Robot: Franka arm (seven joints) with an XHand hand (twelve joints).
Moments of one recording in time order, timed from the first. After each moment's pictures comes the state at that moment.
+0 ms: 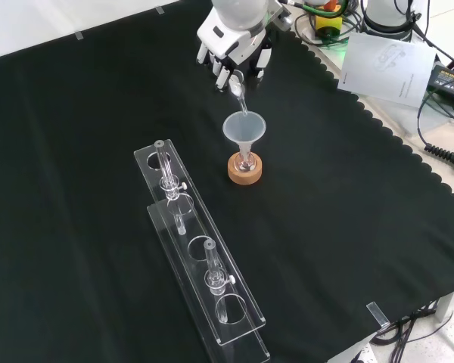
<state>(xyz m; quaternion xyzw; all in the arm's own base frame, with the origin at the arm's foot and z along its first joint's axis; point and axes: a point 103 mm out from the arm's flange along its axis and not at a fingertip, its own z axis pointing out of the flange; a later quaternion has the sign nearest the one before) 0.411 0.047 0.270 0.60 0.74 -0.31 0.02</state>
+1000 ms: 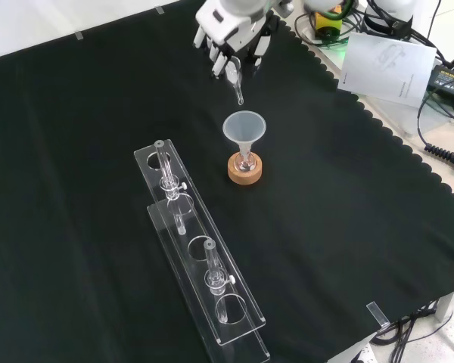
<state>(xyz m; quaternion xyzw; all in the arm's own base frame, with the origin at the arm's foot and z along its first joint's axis) 0.413 0.041 0.292 0.61 0.72 -0.33 0.04</state>
